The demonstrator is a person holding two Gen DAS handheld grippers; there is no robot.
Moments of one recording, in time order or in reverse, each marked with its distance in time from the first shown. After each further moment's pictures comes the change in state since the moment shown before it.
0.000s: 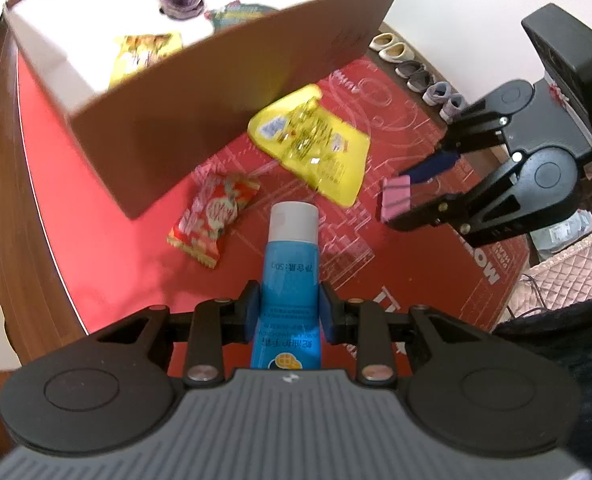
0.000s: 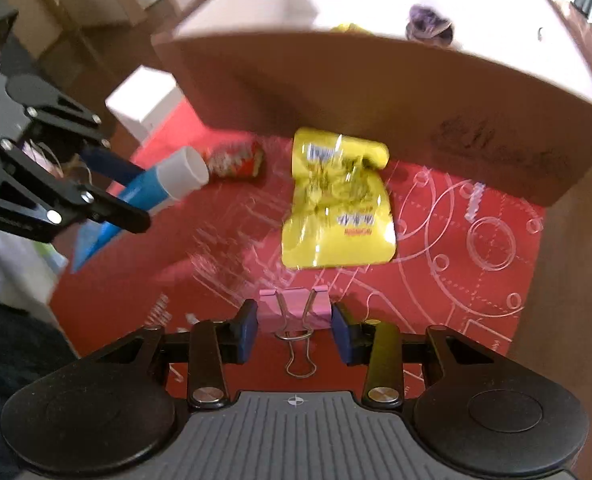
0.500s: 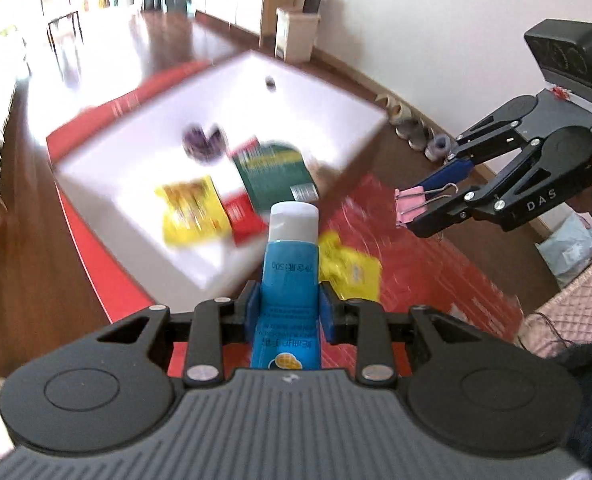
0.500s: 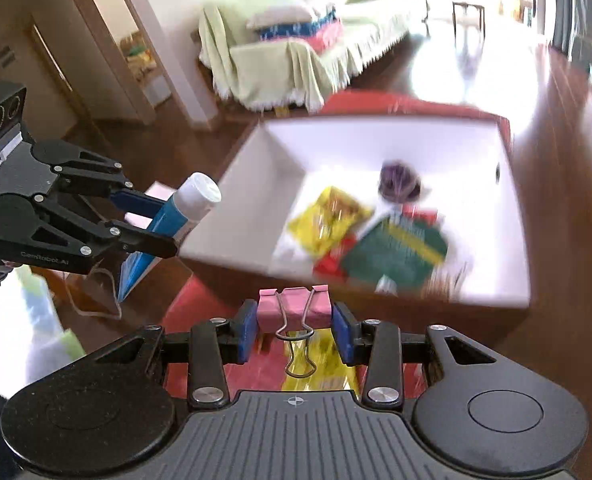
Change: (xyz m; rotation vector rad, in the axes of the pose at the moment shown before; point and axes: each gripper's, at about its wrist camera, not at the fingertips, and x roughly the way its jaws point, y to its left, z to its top) left arm -0.089 0.013 0.075 0.129 -0.222 0.084; right arm -0.091 -0.021 0.092 0.027 -0.291 0.043
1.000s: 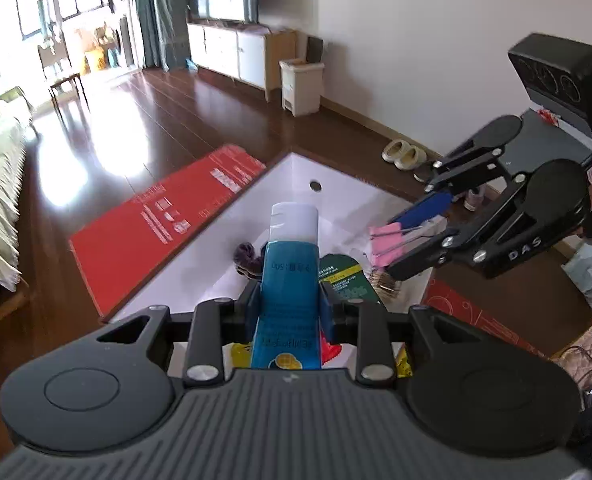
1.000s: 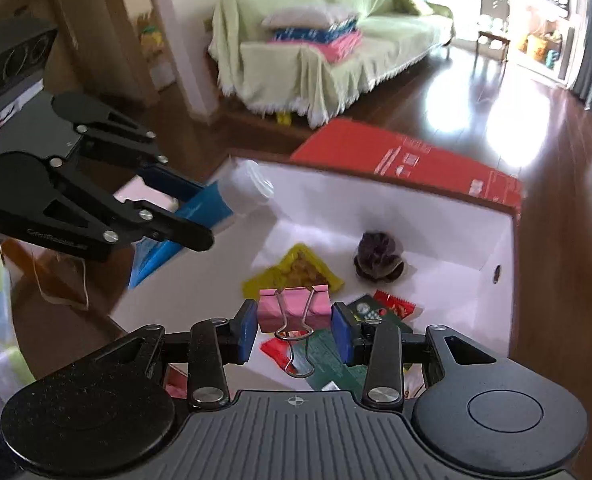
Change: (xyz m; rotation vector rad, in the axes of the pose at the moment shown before) left arm 0.031 0.055 0.092 0.067 -0.083 0.028; right arm 0.079 -0.030 0.069 -0.155 0.057 -0.035
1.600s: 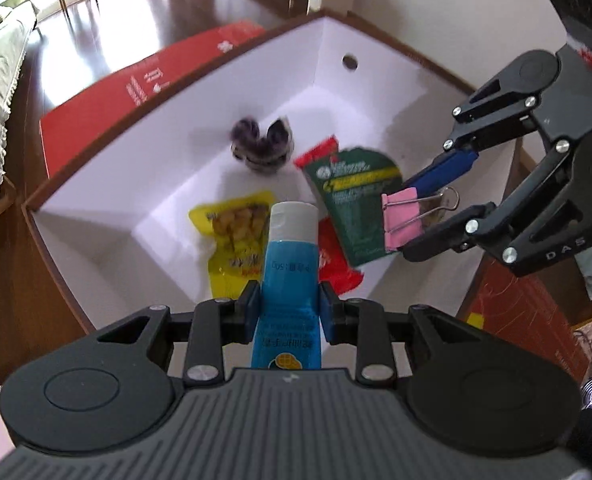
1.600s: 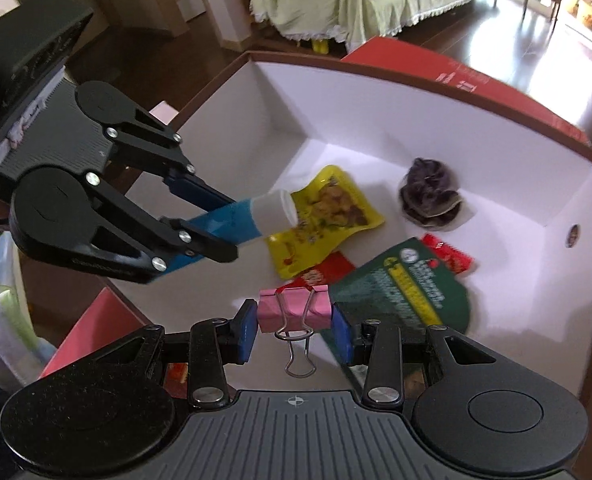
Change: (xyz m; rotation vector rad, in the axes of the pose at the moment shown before) left arm 0.088 0.010 -0.049 -0.120 0.263 0.020; right arm 0.071 -0.005 -0.023 -0.044 0.194 0.105
